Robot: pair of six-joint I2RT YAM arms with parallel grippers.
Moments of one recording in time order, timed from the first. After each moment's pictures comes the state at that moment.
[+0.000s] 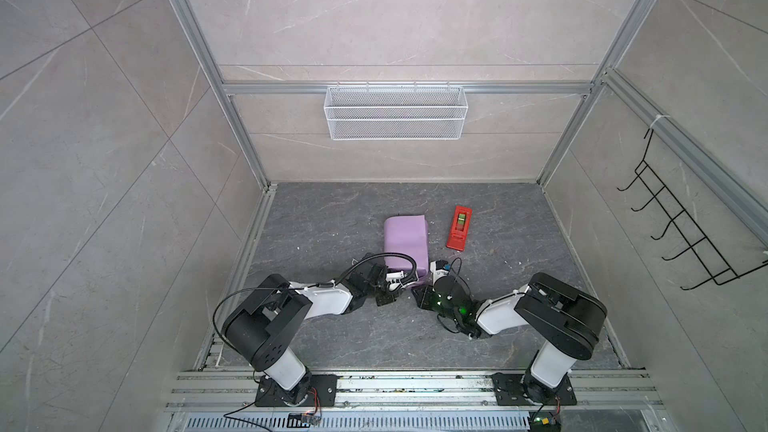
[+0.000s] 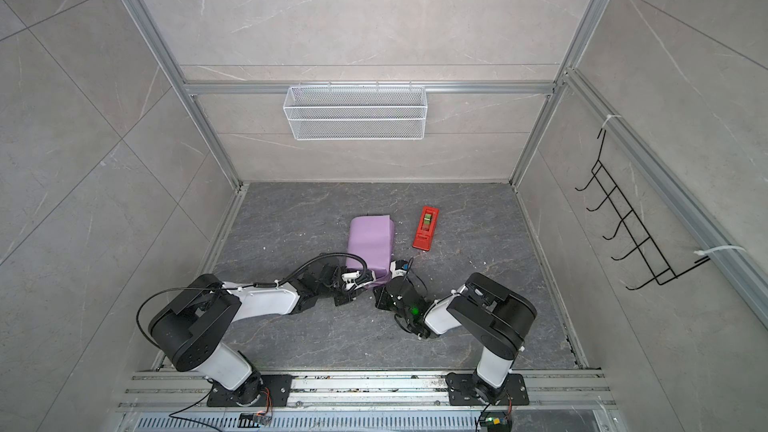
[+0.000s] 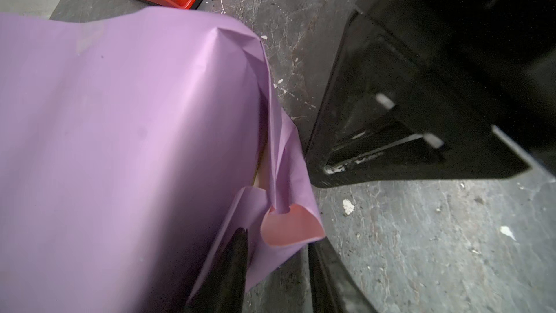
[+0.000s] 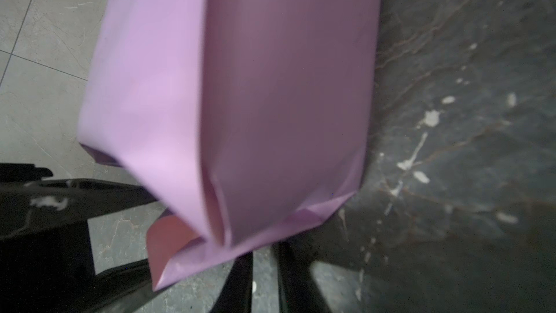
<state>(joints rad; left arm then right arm) -0.71 1.61 0.64 0.22 0.29 0.69 0.85 1.74 0.47 0.68 0.07 0.93</state>
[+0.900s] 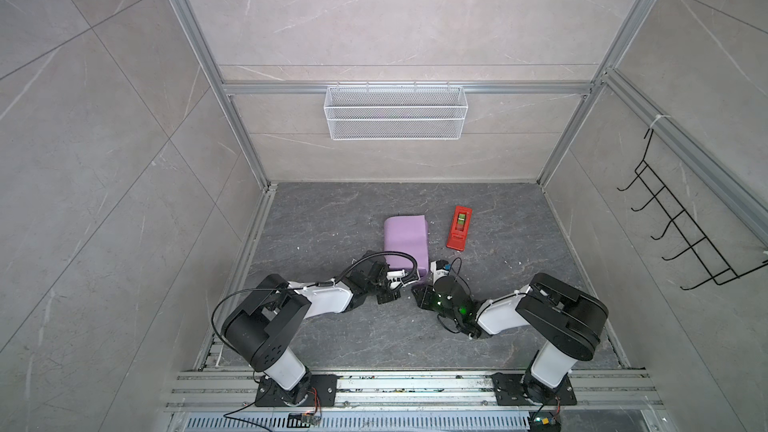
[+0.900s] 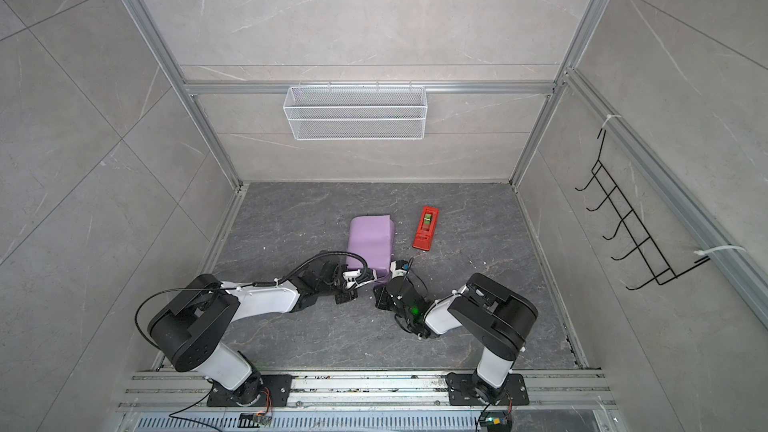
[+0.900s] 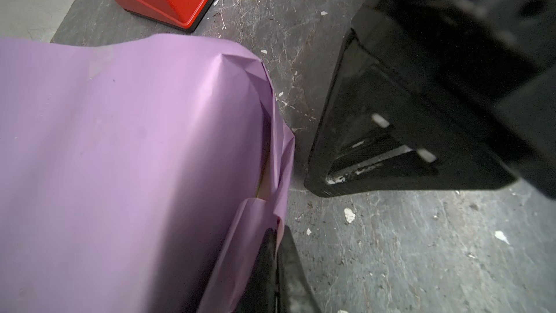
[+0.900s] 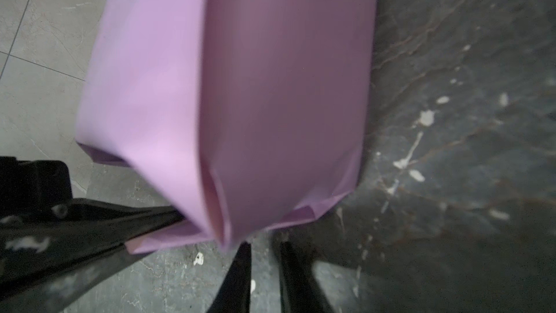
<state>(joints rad) -0.71 1.60 0.65 0.21 0.30 0.71 0.85 1.72 0.47 0.66 0.07 0.93</state>
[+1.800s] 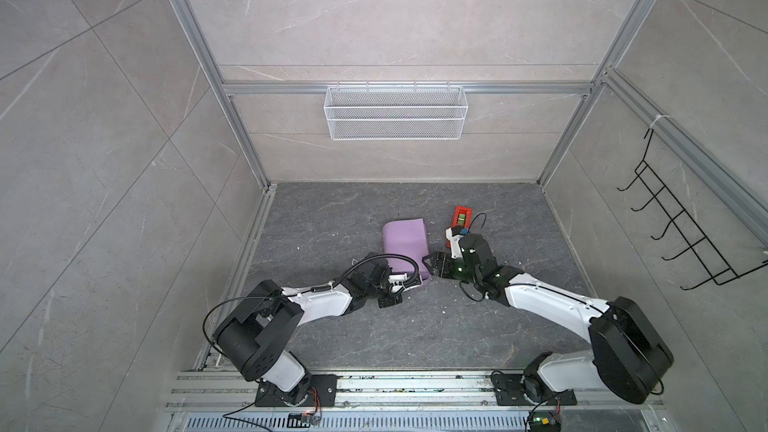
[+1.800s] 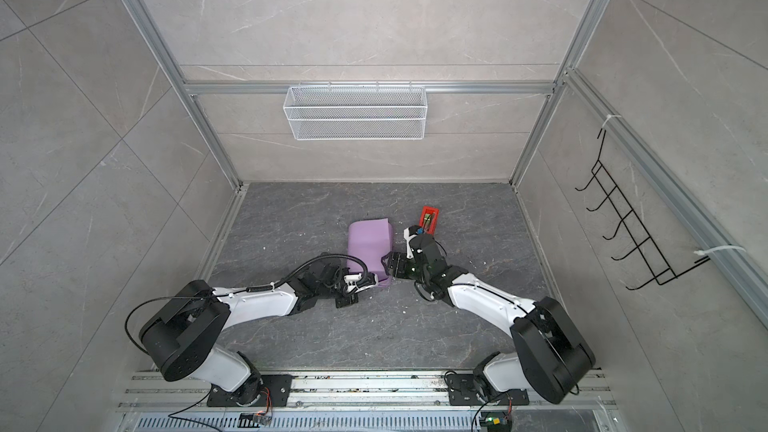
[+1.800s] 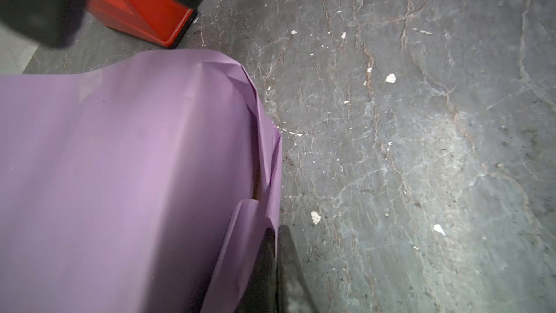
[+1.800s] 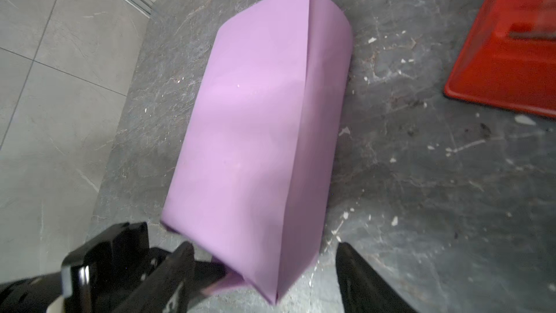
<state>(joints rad) -0.75 1.55 0.65 0.14 0.33 0.70 0.57 1.43 0.77 0.00 -0.17 0.63</state>
